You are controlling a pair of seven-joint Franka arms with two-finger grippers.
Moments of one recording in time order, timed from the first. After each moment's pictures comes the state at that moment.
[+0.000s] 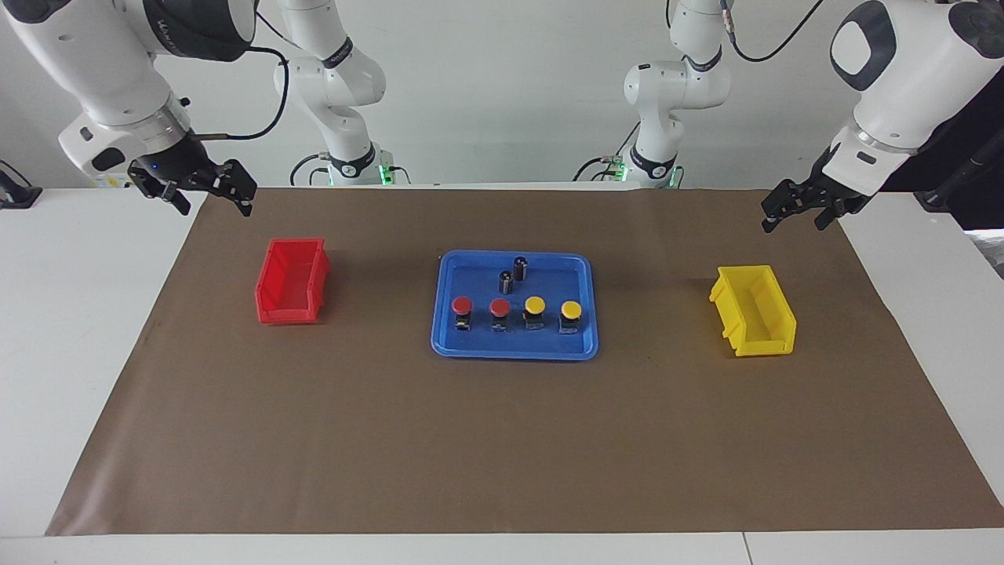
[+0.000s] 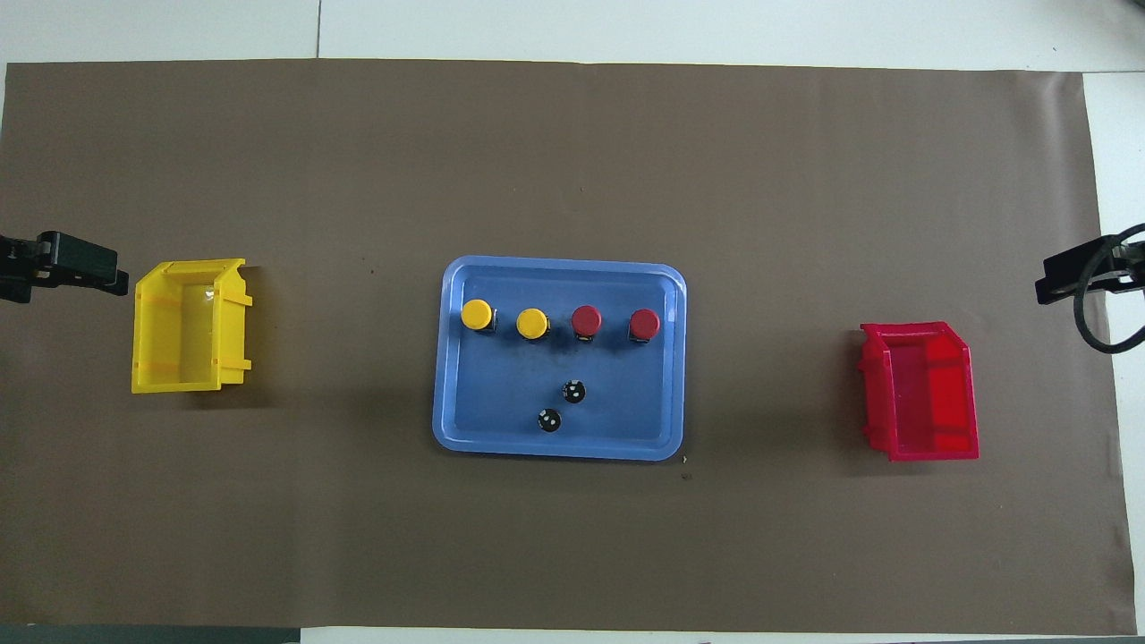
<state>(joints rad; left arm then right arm) -0.09 -0.02 0.06 -1.67 -0.03 1.59 0.00 0.00 0.00 -0.08 -1.57 -0.03 1.46 -0.05</state>
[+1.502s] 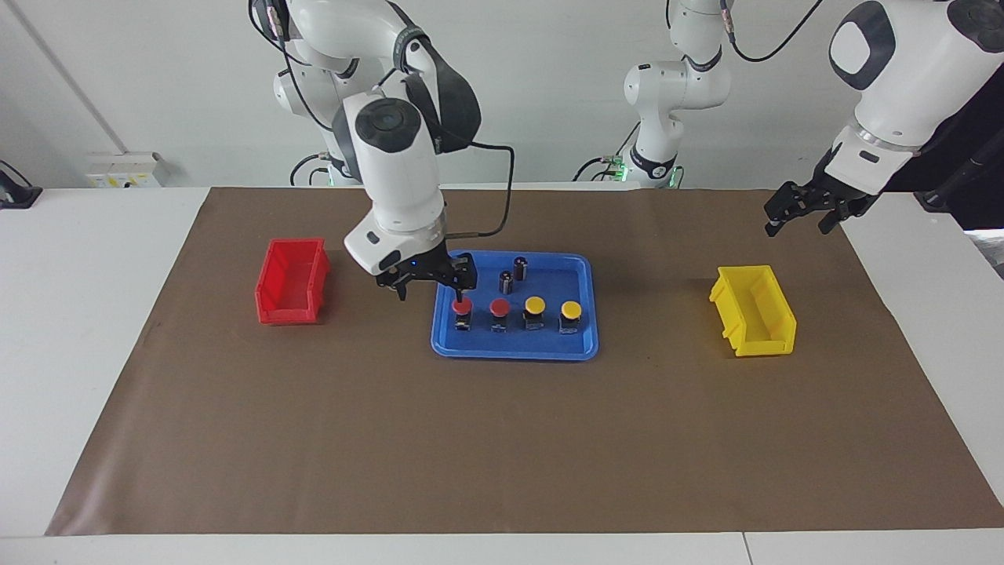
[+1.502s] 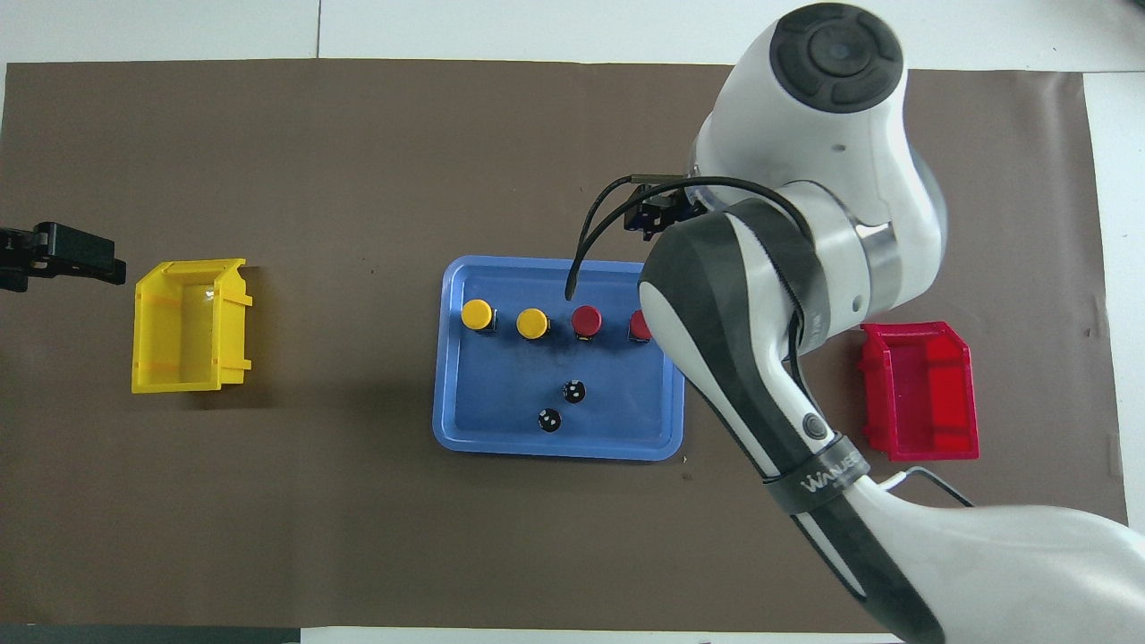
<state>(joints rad) -0.09 -0.02 0.06 -1.67 -0.03 1.62 0.00 0.48 0.35 -0.06 -1.50 0.06 1.87 0.50</state>
